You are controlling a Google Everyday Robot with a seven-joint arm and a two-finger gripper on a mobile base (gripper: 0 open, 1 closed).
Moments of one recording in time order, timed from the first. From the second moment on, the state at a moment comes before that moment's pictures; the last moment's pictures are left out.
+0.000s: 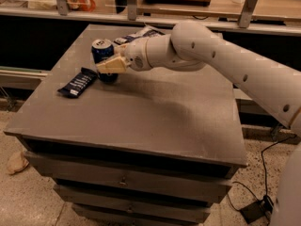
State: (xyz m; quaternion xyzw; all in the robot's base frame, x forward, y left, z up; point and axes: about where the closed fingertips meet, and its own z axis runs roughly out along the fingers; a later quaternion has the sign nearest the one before) arm 0.668 0.118 0.878 -0.48 0.65 0.34 0.48
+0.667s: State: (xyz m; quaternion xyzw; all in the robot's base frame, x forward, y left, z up) arm 0.661 0.125 0.875 -0.48 0.65 0.35 0.47
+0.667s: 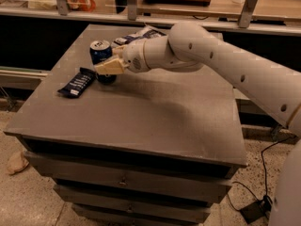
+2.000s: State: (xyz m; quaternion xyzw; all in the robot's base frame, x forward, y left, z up) arm 0.640 0.061 0.893 -0.45 0.68 0.28 0.51
